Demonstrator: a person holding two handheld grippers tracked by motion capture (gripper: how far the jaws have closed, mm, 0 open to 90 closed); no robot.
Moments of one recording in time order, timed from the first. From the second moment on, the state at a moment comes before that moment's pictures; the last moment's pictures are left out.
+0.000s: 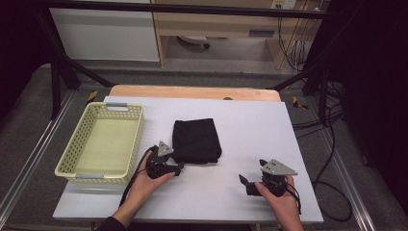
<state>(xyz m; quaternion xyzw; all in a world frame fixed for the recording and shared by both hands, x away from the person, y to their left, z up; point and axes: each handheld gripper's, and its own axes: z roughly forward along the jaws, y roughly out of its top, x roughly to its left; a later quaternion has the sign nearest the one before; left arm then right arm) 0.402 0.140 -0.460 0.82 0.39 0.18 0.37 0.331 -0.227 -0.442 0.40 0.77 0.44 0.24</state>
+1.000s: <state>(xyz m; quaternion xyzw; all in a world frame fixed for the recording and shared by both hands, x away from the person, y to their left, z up) 0.347 0.172 -0.442 0.83 0.38 0.11 0.38 0.302 -0.146 -0.442 0.33 0.82 0.43 0.19</state>
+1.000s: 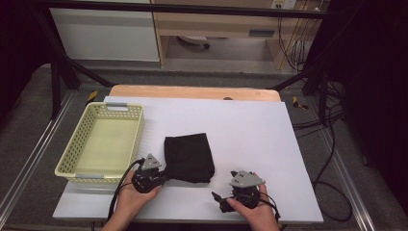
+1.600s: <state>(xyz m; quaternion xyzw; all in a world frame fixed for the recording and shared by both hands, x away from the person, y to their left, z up) 0.311 0.181 -0.445 0.84 0.38 0.13 0.37 0.305 -0.100 -0.447 0.34 0.82 0.44 0.14</state>
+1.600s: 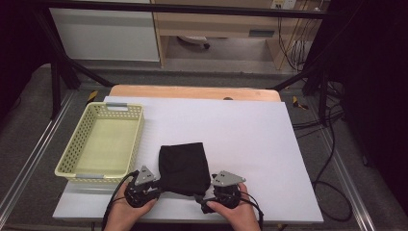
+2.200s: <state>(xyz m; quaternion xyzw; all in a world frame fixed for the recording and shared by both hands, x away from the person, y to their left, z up) 0.314 0.173 -0.452 0.84 0.38 0.14 0.36 0.314 -0.105 -0.457 0.31 0.83 0.44 0.13</state>
